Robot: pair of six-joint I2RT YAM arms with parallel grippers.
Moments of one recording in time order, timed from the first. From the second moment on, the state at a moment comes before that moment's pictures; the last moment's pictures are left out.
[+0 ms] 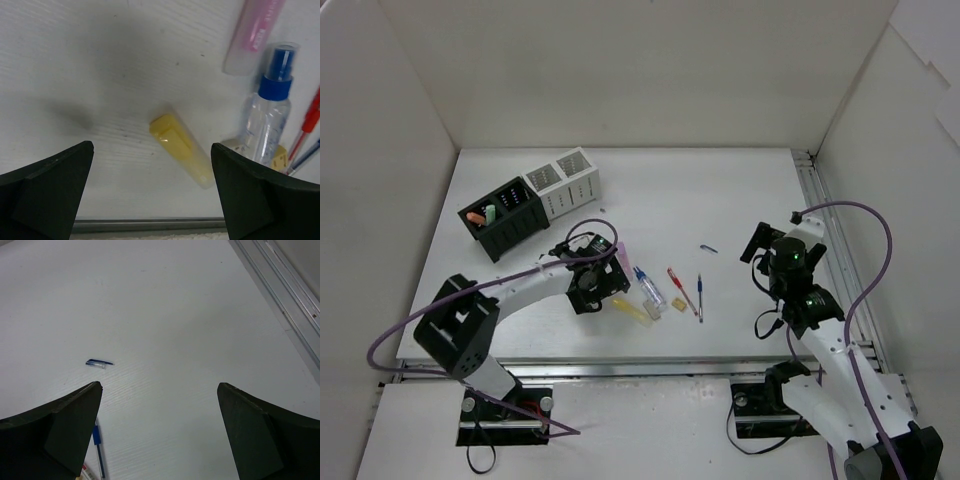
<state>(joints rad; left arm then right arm) -0.68 1.54 0.97 -0.61 -0.09 -1.13 0.26 0.79 0.62 -0.32 0.47 0.42</state>
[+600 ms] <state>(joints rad) -0.73 1.76 1.11 -0.60 0.03 -1.21 0.26 0.85 0.62 -0.32 0.46 0.44</state>
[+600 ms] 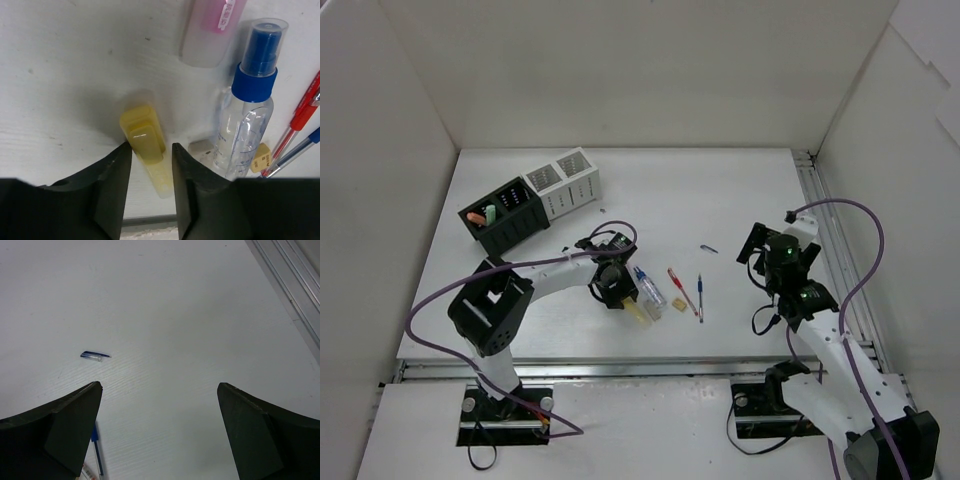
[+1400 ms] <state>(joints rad) -0.58 1.21 1.10 -0.64 -0.48 -0.89 0.51 1.22 0.84 -0.31 0.39 0.34</state>
